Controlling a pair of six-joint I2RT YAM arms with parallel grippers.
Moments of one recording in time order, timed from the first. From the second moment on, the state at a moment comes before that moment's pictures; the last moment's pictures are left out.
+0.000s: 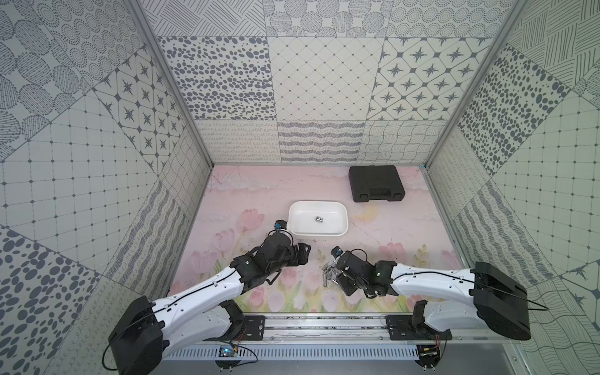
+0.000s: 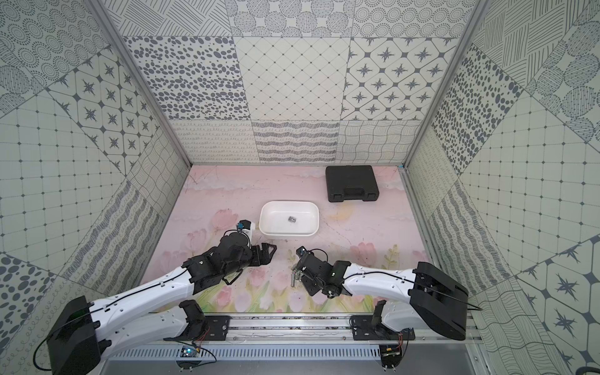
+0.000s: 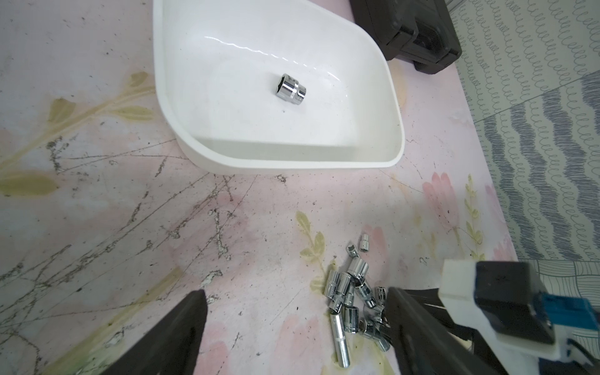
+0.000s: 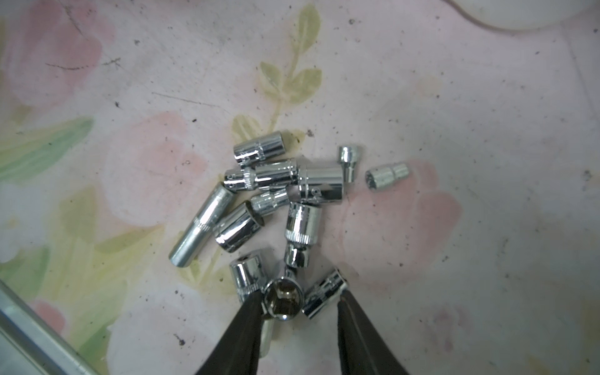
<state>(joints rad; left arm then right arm) -0.76 1.01 0.55 -0.21 -0.09 -0.73 1.11 1.32 0.60 -0.37 0.18 0.40</state>
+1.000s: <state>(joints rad) -0.76 1.03 0.56 -0.21 -0.09 -0.73 1.13 1.38 0.63 -0.36 0.20 0.40</state>
